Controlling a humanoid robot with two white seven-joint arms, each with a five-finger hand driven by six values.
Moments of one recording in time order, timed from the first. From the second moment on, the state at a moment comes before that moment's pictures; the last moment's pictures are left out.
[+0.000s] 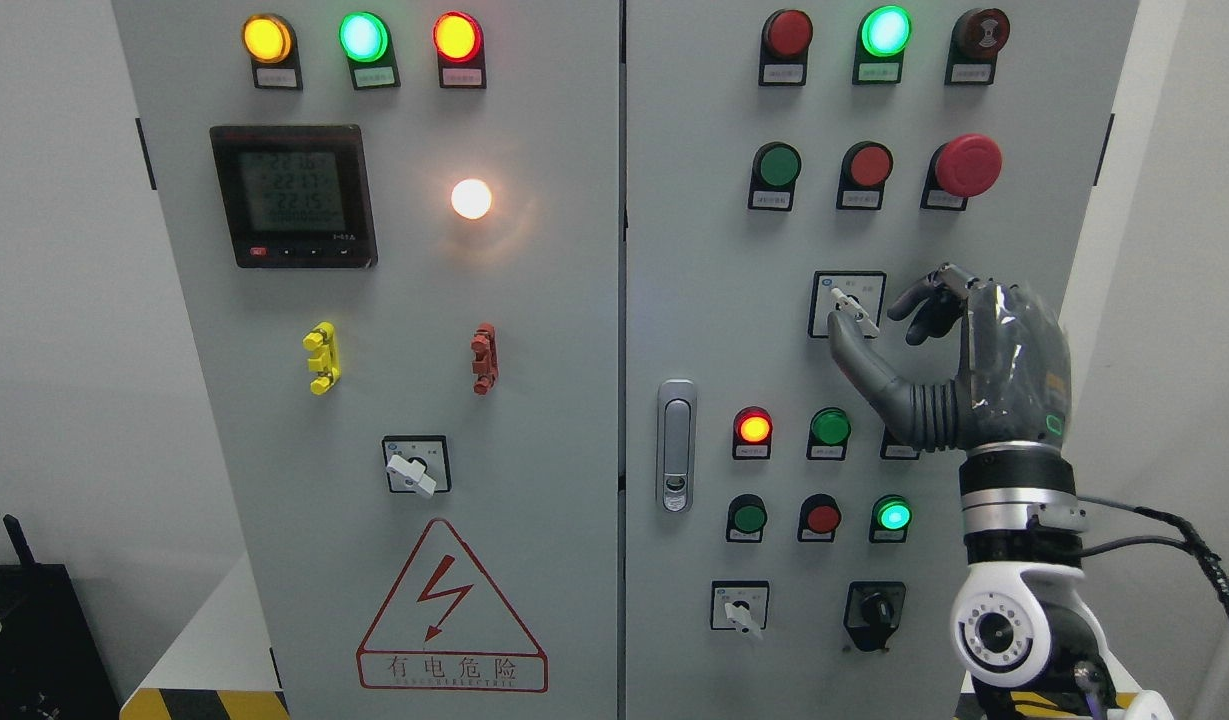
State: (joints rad) left arm 0.04 -0.09 0.00 0.00 0.00 -0.09 0.11; right arm -0.71 -0.13 0.18 -1.83 0.76 0.41 -0.10
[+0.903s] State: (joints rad) left arm 0.04 -0.09 0.00 0.00 0.00 -0.09 0.11; right arm -0.72 -0.12 0.19 -1.81 0.77 0.42 -0.10
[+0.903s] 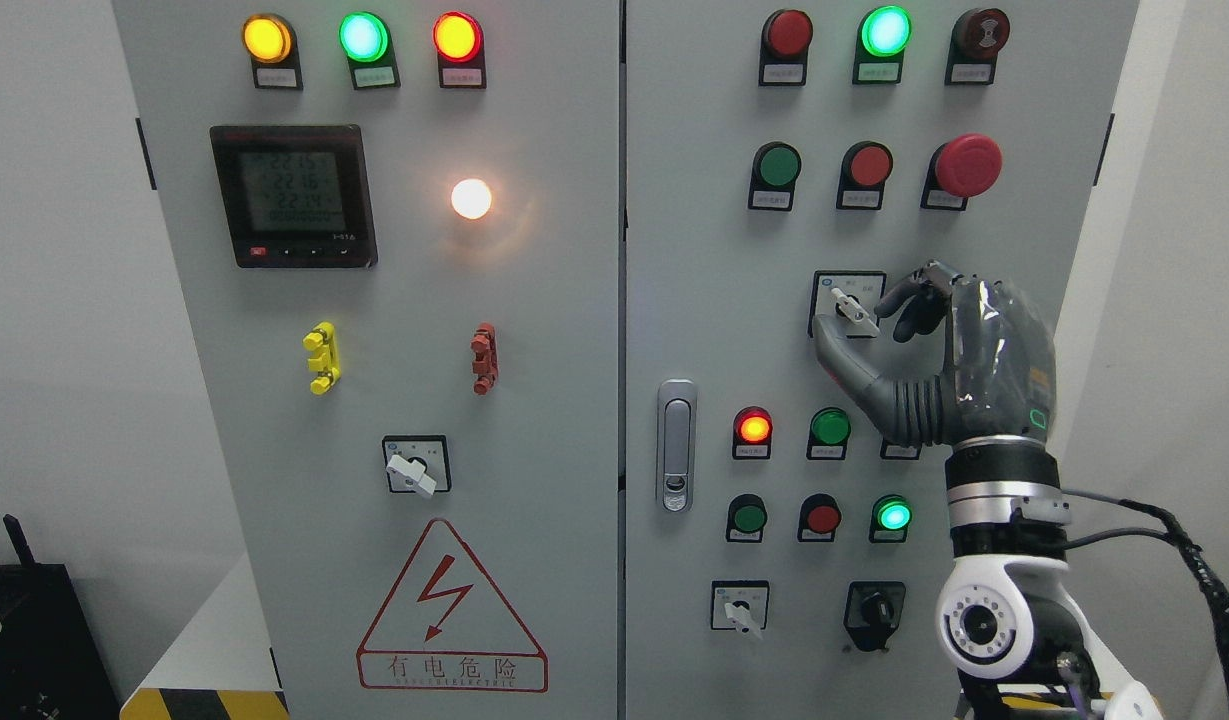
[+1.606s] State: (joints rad) left arm 0.04 -0.09 0.00 0.00 0.00 -0.09 0.11; right arm -0.73 -0.12 0.20 -1.80 0.77 0.43 -0.10
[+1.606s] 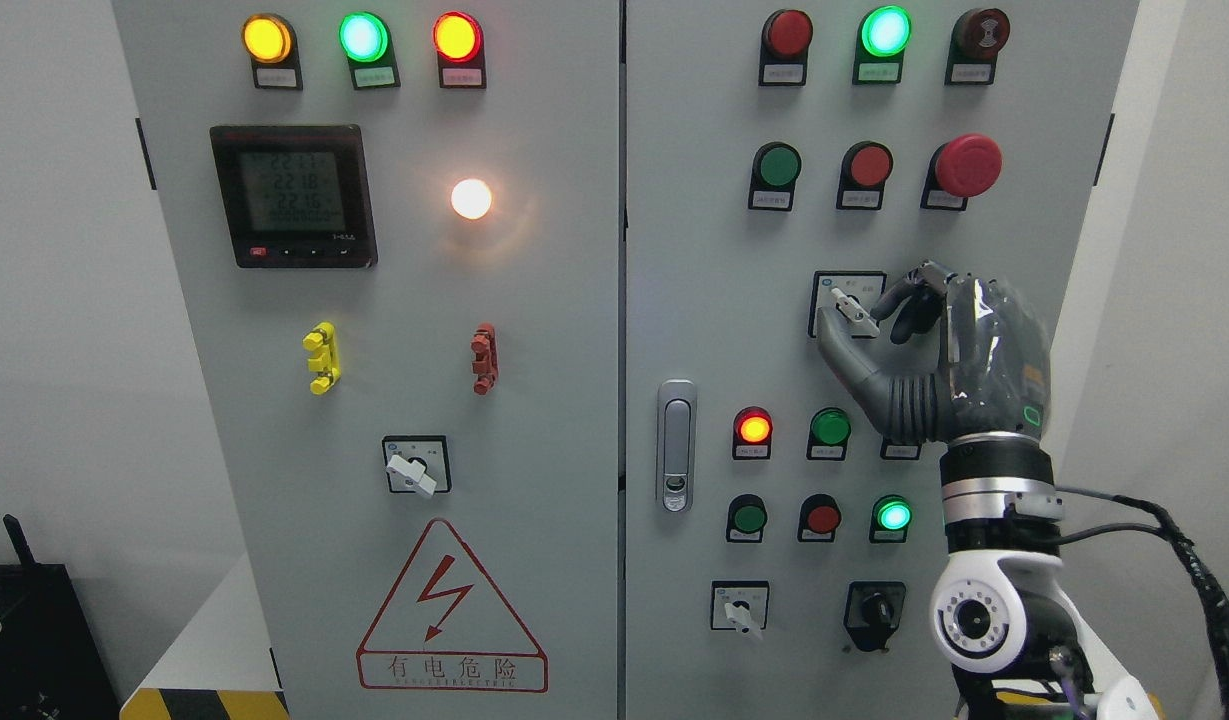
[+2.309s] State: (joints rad) left arm 0.04 -0.09 0.00 0.00 0.00 -0.09 0.11; right arm -0.74 -0.12 0.20 -1.79 0.77 0.44 -0.10
